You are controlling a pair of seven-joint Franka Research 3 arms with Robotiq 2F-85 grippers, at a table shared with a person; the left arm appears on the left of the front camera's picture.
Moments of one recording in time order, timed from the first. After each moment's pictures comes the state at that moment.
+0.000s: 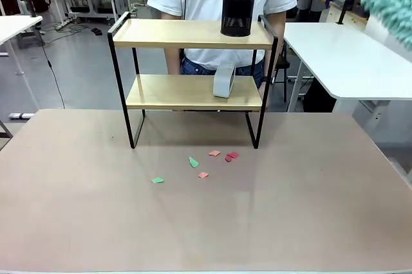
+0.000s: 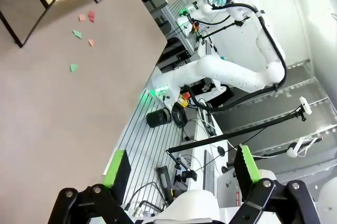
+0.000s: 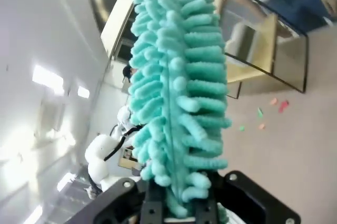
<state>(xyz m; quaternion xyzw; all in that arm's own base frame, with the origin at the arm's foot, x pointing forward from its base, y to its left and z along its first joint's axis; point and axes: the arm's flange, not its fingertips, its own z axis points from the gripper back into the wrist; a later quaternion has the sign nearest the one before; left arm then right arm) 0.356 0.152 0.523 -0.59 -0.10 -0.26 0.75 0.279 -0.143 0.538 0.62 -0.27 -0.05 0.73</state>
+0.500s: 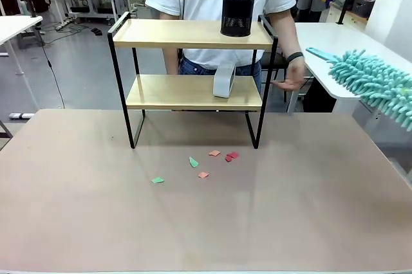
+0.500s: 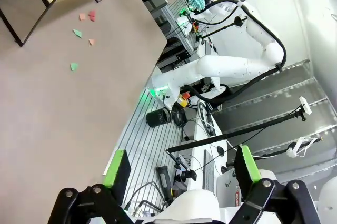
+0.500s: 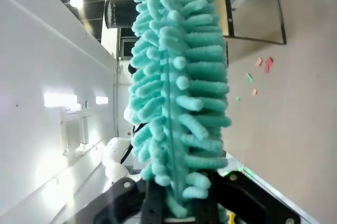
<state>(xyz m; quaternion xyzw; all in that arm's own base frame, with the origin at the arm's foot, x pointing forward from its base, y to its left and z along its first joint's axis) 0.357 0.152 0.520 -0.60 -0.10 -0.26 0.75 0.316 -0.145 0.440 0.66 -0.14 -0.12 0.73</state>
